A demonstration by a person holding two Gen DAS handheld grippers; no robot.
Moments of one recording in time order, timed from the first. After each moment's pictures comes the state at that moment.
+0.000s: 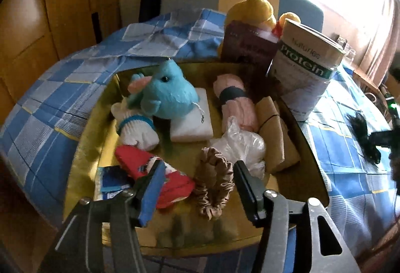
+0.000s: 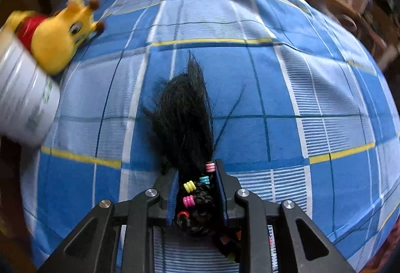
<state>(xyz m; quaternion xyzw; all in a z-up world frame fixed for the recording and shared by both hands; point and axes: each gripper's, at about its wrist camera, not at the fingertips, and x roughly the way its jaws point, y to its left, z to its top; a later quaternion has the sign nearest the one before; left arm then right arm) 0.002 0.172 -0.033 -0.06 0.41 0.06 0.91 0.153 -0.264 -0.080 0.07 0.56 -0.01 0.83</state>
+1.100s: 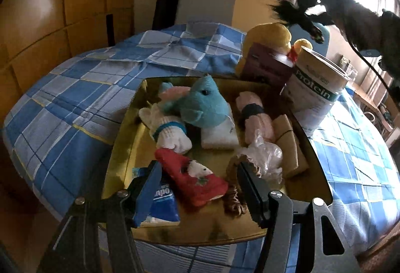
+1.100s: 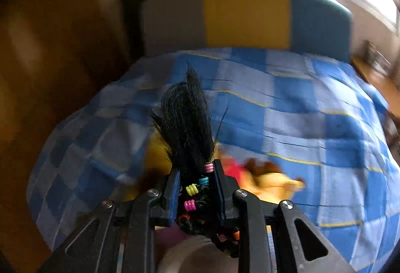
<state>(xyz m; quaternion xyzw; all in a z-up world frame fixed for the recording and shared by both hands) -0.024 0.218 -0.019 -0.09 0.37 0.07 0.92 0.315 0.034 0.134 0.01 0.43 0.18 0.88</state>
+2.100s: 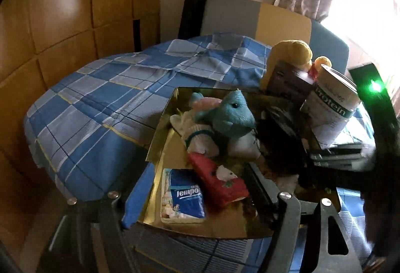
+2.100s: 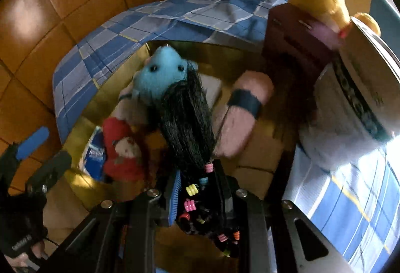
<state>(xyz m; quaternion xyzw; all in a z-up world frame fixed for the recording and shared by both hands) -0.046 0.229 -0.006 -0.10 0.35 0.14 0.92 0.083 0.102 -0.022 -0.12 0.50 0.32 0.80</state>
